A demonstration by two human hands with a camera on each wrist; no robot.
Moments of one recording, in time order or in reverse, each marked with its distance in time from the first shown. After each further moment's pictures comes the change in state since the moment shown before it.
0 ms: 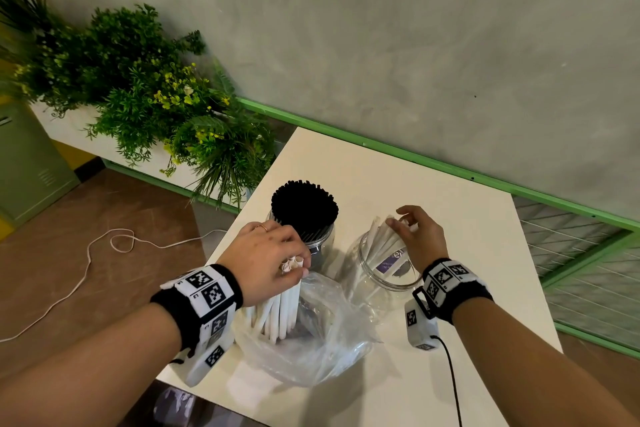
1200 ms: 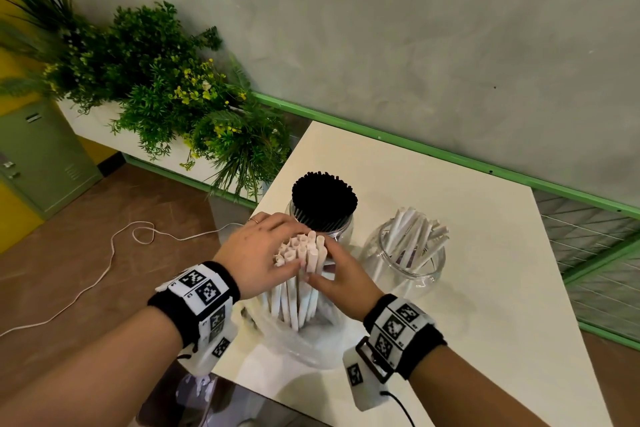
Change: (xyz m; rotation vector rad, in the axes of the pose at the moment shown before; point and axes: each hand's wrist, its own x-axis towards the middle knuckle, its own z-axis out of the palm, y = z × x) left_hand -0.027 -0.020 -0.009 -0.053 0.019 -0.062; right_hand -0.109 -0.068 0.098 0.315 -0.600 -0.264
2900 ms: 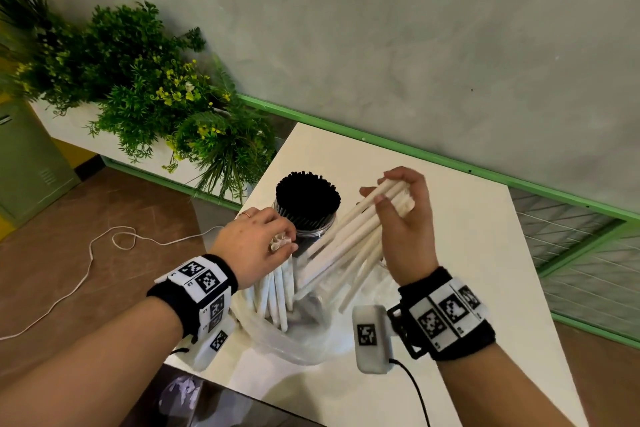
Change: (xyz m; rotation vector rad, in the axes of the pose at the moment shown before) left_hand 0.014 0.006 0.007 0.064 0.015 -0.068; right_hand -0.012 -0.079 -0.069 0.165 0.641 -0.219
